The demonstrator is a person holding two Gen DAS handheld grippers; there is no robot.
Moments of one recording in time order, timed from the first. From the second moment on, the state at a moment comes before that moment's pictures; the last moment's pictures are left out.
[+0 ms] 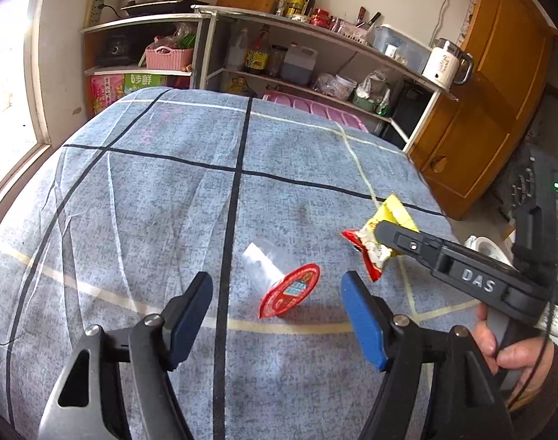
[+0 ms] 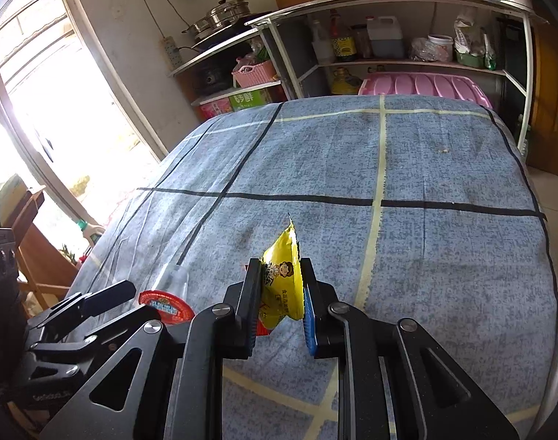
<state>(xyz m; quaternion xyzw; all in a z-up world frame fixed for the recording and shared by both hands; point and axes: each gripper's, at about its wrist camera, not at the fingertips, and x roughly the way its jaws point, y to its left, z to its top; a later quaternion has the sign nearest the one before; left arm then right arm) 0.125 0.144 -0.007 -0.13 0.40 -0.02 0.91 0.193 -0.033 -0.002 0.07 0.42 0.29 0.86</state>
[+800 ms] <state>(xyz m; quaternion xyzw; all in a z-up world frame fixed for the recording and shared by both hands) 0.141 0.117 -0.011 -0.12 0.42 0.02 0.90 0.174 -0.070 0.015 0.10 0.39 0.28 0.87</state>
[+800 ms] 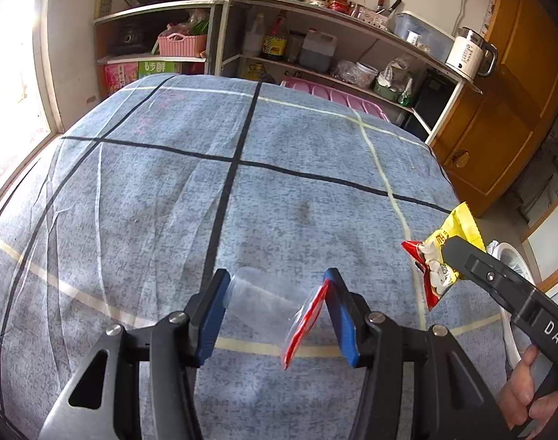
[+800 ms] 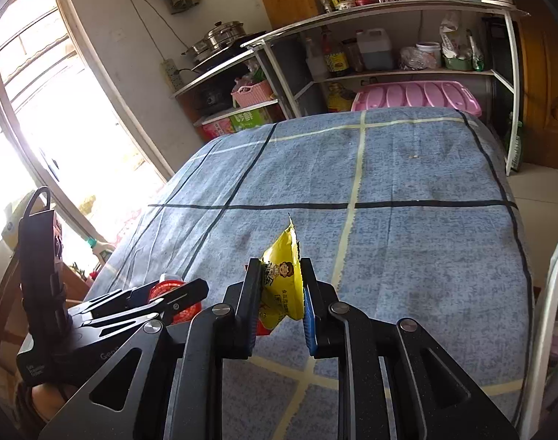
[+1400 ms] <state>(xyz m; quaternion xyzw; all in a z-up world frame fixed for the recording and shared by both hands) 0.129 -0.022 0.051 -0.04 0.38 -0.09 0.92 0.132 -0.217 0.056 0.15 0.33 0.19 0.91</state>
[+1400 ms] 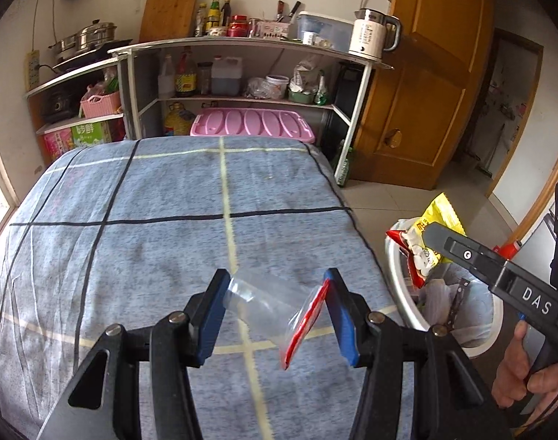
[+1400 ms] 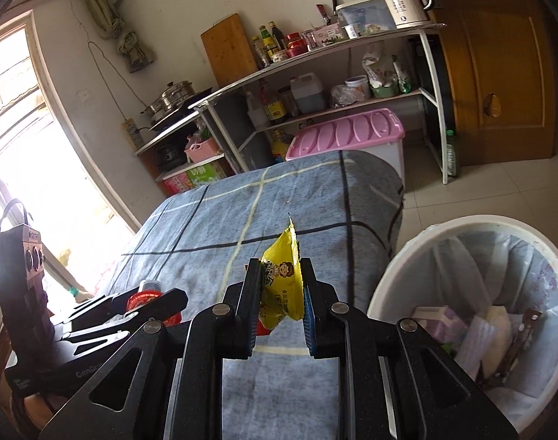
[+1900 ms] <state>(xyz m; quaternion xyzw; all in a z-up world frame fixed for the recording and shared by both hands) 0.129 -0.148 0.063 0.02 0.37 -0.19 0.91 0.097 -0.328 0.060 0.18 0.32 0.10 0.93</state>
